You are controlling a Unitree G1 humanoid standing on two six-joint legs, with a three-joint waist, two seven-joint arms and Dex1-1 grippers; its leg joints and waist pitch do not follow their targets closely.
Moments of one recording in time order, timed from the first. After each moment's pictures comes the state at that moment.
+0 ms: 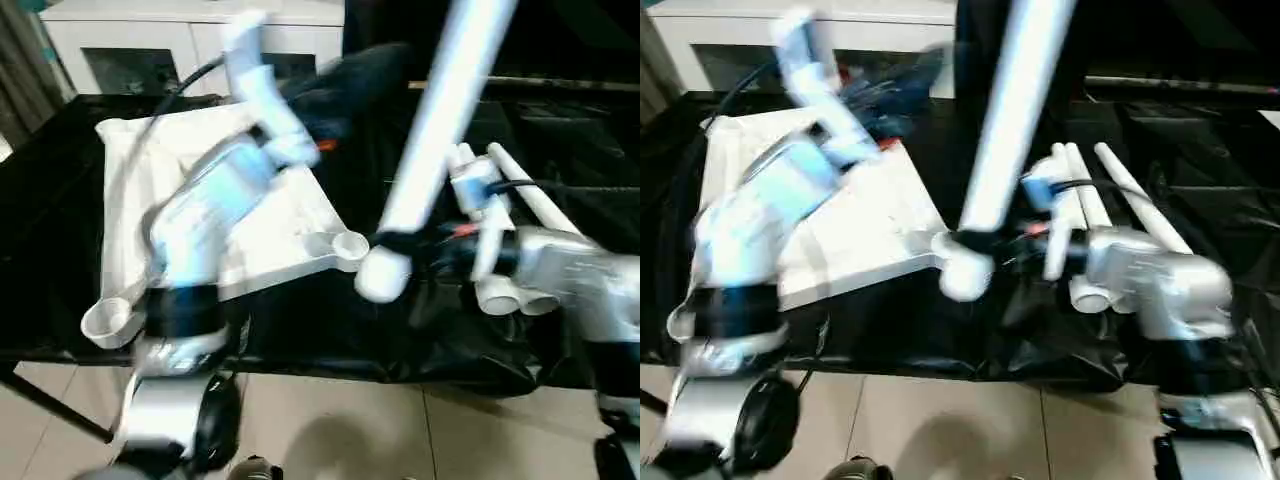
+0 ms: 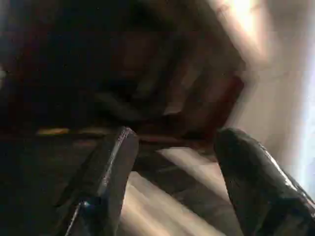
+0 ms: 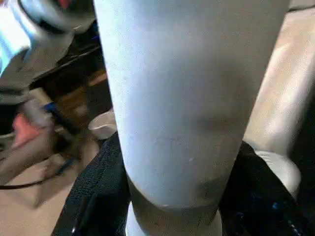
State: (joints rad) left arm -0.72 0.12 0.18 0.01 -0.51 0.61 -0.38; right arm -0.50 -0.50 -0.11 -0.02 0.65 0.90 0.85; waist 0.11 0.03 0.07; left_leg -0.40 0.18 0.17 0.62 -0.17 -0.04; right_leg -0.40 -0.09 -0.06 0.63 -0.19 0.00
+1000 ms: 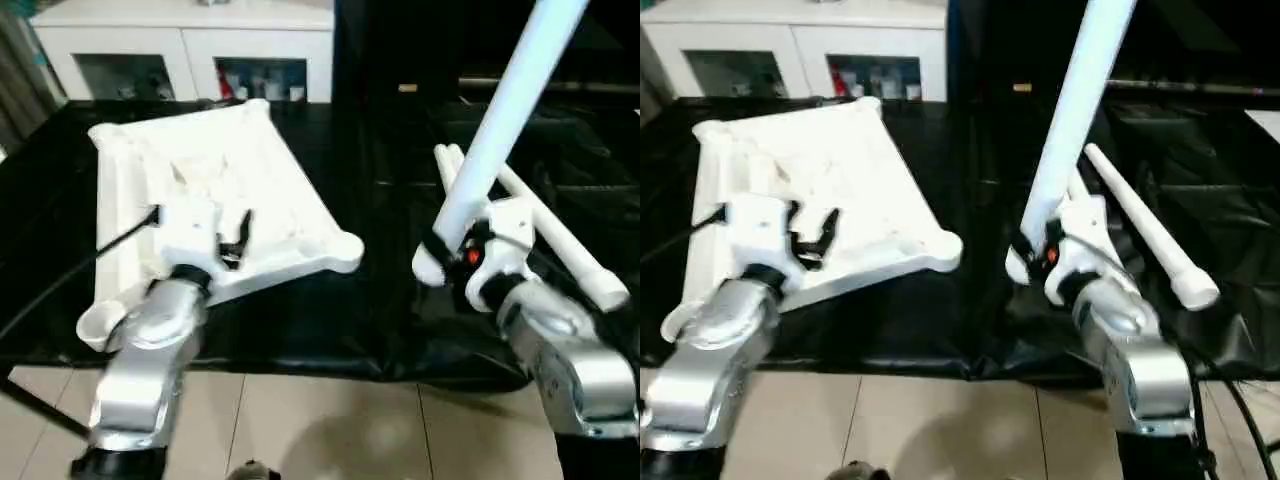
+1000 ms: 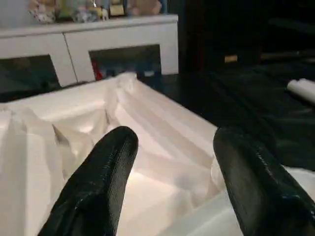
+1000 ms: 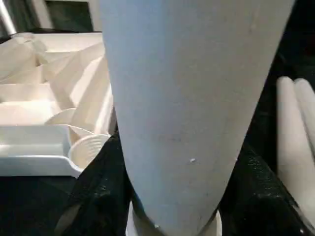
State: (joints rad) left arm -0.22 0.15 -0.01 -0.28 -0.07 0.48 -0.08; right arm -0.22 -0.27 -0.04 -0.19 0.24 0.55 0.31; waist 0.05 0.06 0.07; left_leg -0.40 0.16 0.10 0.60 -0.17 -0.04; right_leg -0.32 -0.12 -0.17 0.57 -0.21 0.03
